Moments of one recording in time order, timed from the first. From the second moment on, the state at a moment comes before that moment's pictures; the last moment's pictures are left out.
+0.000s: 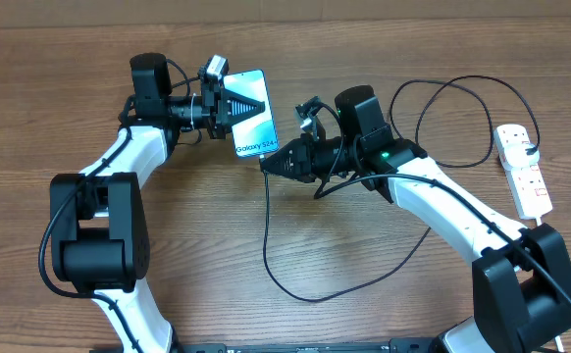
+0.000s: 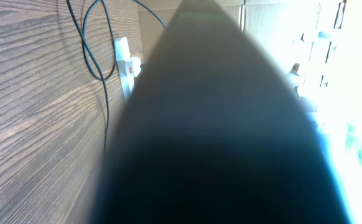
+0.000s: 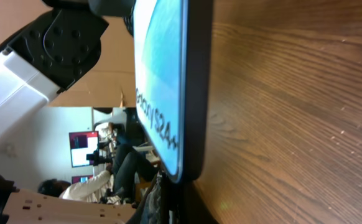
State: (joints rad) left arm -0.01 2.01 1.25 0.21 1.53 -0.97; right arm 0.47 1.71 1.12 -0.14 -0.97 0.75
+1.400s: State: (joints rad) left arm -0.01 2.01 1.25 0.21 1.53 -0.97; right arm 0.49 1.71 1.12 -0.12 -0.96 0.77
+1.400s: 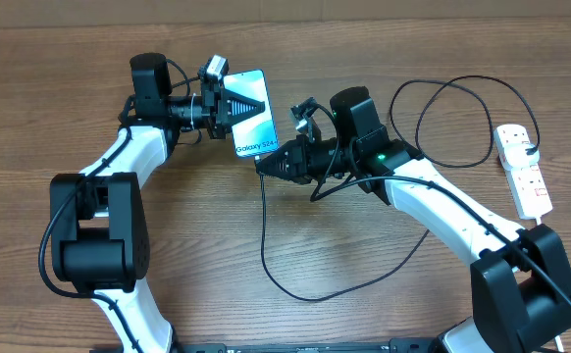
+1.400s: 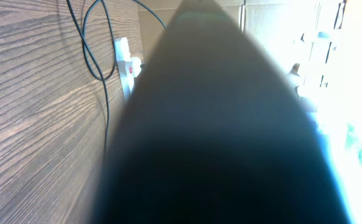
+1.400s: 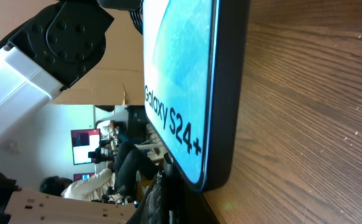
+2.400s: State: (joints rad) left arm -0.01 2.01 1.25 0.21 1.53 -0.97; right arm 0.49 1.71 1.12 -0.10 -0.95 0.80
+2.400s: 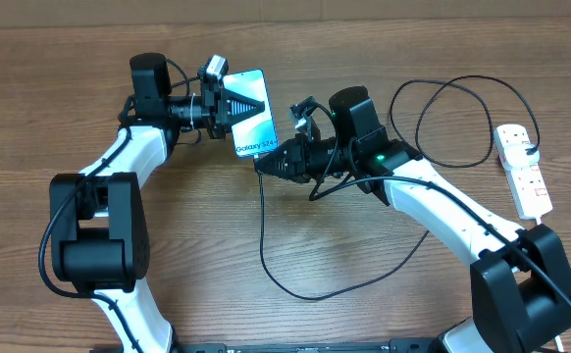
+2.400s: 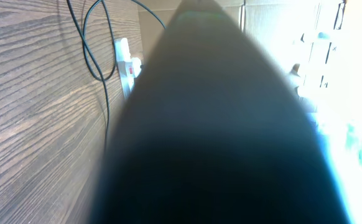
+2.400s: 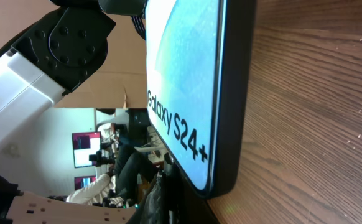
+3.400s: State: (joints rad) left arm -0.01 2.01 1.25 0.21 1.51 -0.97; right arm 0.46 1.71 1.12 -0.10 -0.97 0.80
